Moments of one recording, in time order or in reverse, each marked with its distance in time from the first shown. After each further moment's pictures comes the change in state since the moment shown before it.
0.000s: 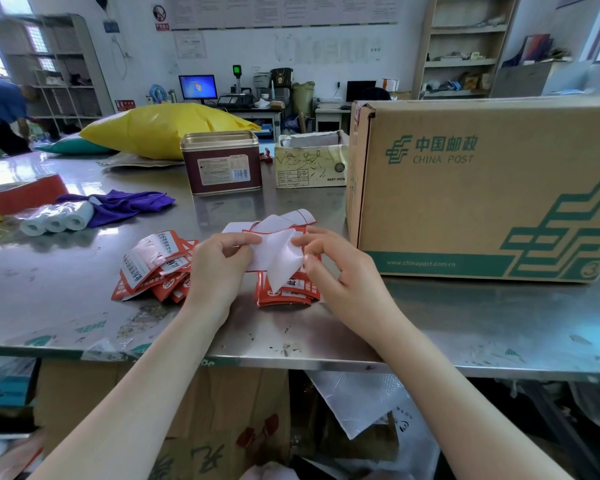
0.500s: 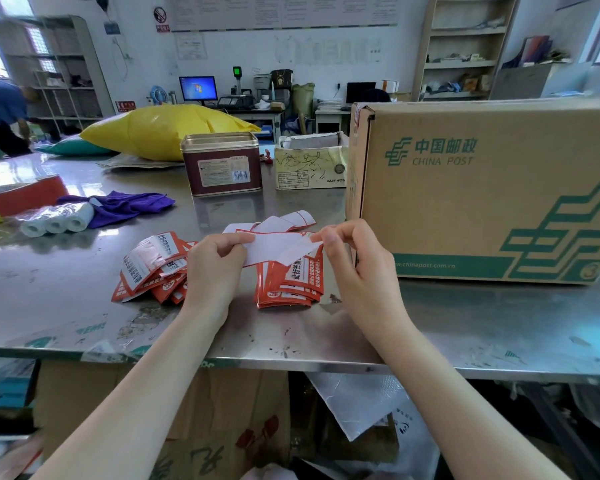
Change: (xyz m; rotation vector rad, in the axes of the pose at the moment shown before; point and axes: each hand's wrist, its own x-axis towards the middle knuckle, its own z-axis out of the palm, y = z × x) left_hand 0.003 -0.003 -0.001 0.009 0.049 -0.030; right_hand 0.001 -0.003 -0.004 -0.032 0.250 0.093
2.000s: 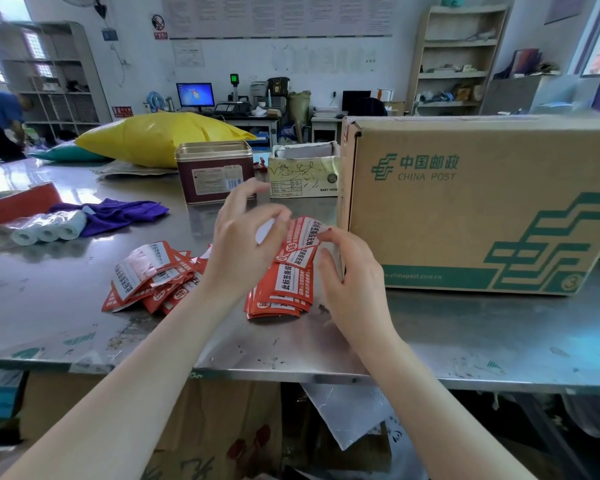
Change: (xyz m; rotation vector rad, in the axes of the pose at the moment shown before) left_hand 0.008 0.040 0.017 0.281 -0.097 0.714; right_hand 0.002 -0.001 -0.002 -0.175 0.056 -0.010
